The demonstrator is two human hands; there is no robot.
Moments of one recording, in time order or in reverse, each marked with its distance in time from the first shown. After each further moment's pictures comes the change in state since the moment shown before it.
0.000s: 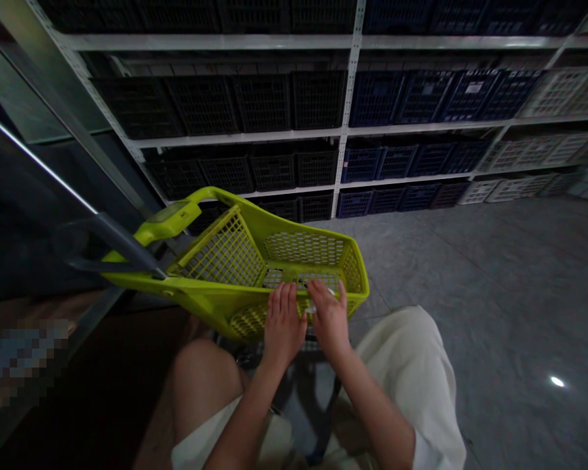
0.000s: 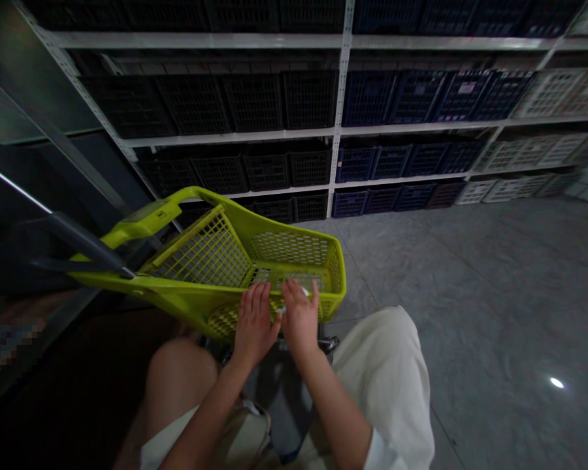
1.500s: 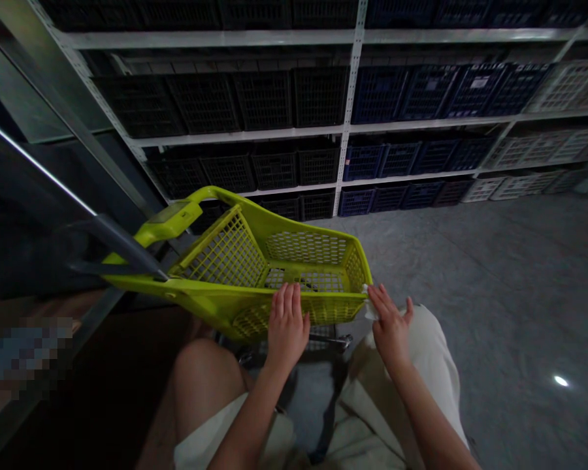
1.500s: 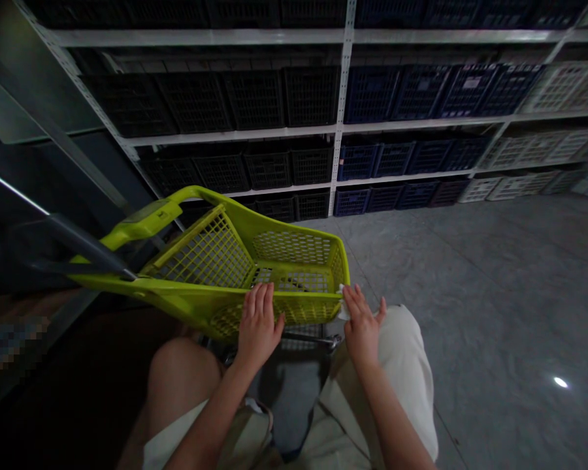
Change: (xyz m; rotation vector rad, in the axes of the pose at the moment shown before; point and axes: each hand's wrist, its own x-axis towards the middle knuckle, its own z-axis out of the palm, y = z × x) left_hand -0.003 0.007 -0.002 0.036 -0.028 -0.021; right_hand -0.053 0.102 -0.048 -0.205 0.104 0.145
